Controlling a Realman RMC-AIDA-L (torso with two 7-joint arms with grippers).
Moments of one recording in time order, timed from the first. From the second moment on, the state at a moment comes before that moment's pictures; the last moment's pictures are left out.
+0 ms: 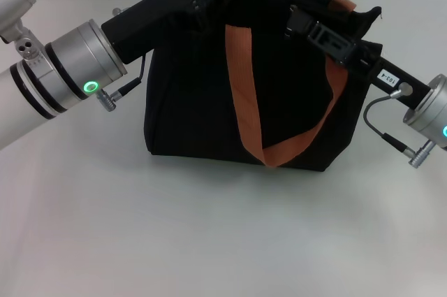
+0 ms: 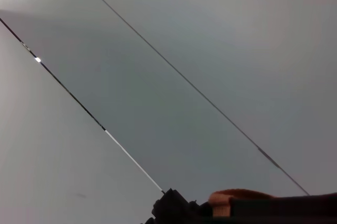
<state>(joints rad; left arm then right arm) -0.76 -2.08 0.71 0.15 1.40 1.53 -1.03 0.63 2.08 -0.22 -0.09 -1.86 -1.58 1.37</state>
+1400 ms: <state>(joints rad) -0.76 -2.08 0.71 0.14 1.39 1.54 -1.03 0.66 2.08 -0.27 -0.09 -1.85 -1.53 1.39</state>
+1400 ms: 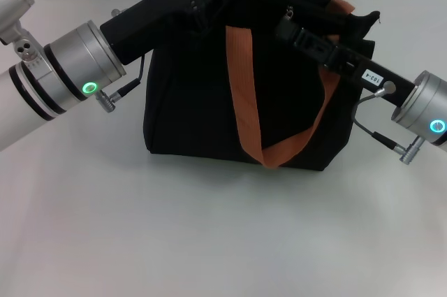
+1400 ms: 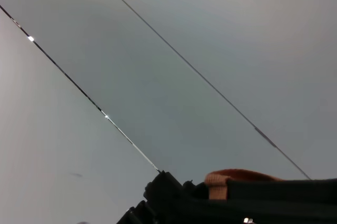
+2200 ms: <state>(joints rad) -0.76 -2.08 0.71 0.14 1.39 1.54 -1.03 0.66 2.08 -0.27 -0.10 -1.85 -1.54 1.42</state>
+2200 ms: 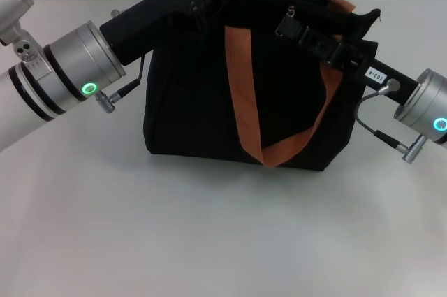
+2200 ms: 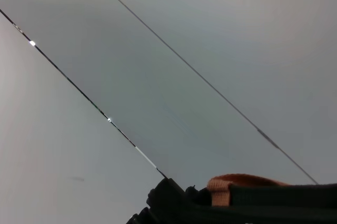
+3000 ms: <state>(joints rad) -0.75 -2.08 0.71 0.14 1.39 1.54 -1.03 0.63 2.08 -0.26 -0.12 -1.85 -1.54 1.45</state>
